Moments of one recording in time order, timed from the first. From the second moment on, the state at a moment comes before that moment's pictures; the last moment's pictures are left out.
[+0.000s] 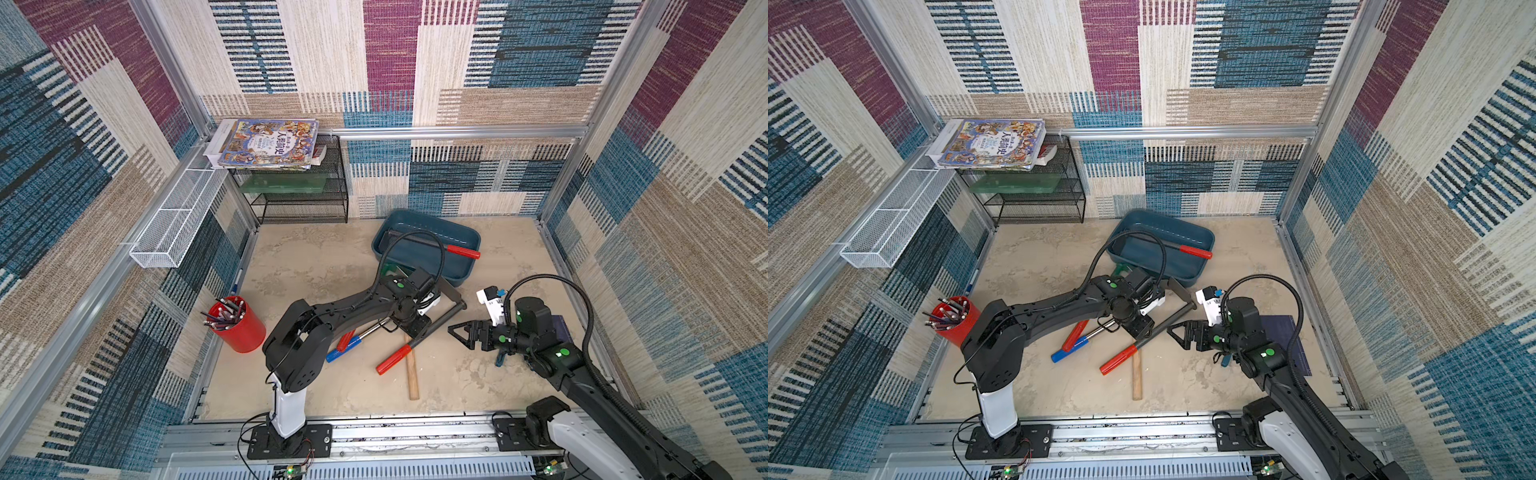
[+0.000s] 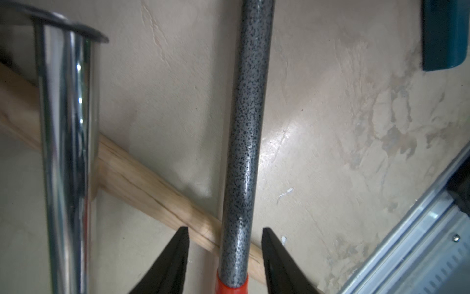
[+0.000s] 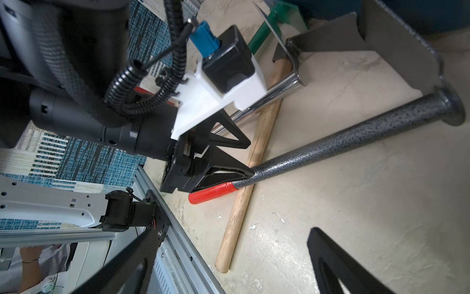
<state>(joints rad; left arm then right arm) -0.86 1.91 1.44 -0.80 0.14 -0.06 0.34 0.77 0.47 -0.31 -0.63 0.50</state>
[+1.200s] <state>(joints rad) -0.90 2.06 1.52 -0.85 0.08 -0.03 0.34 0.74 0.44 -0.34 -0.59 0.53</state>
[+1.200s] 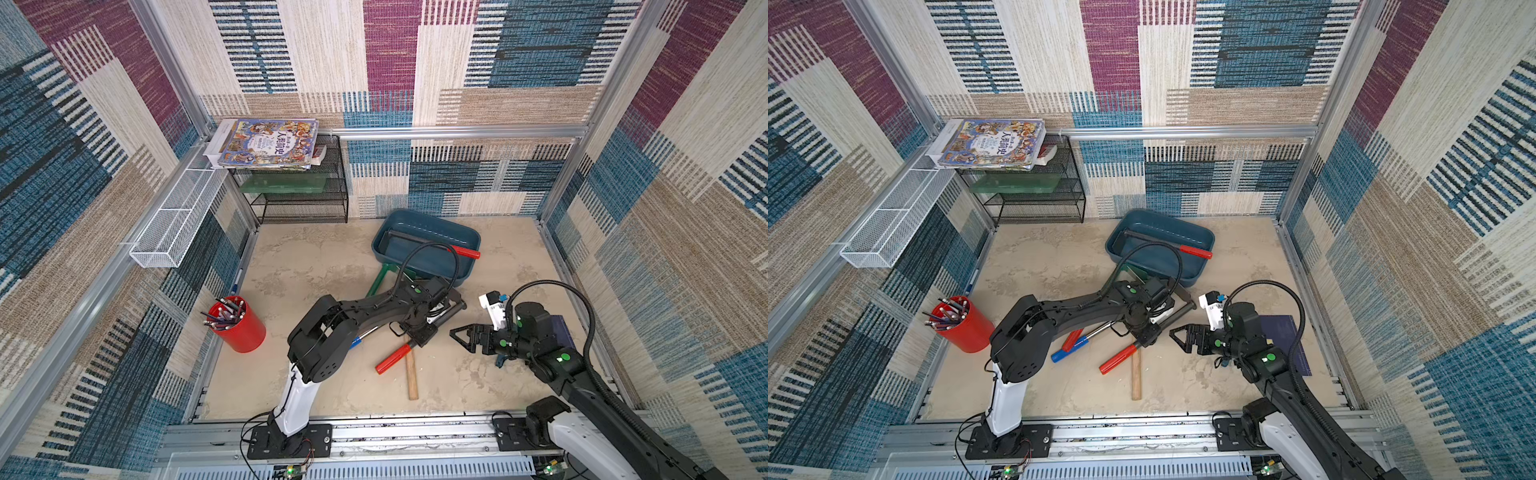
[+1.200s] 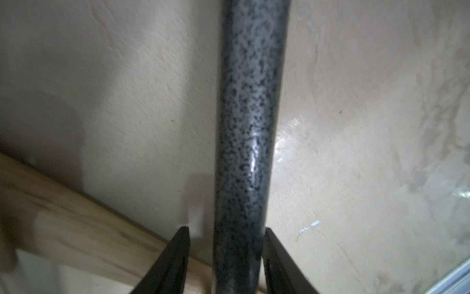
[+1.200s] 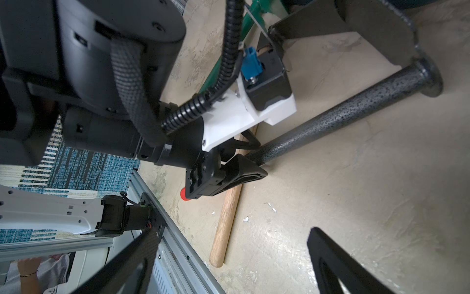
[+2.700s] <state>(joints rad) -0.93 2.05 1.55 -0.92 0.00 -0.01 0.34 0.75 0.44 -0.36 -0.59 0.52</state>
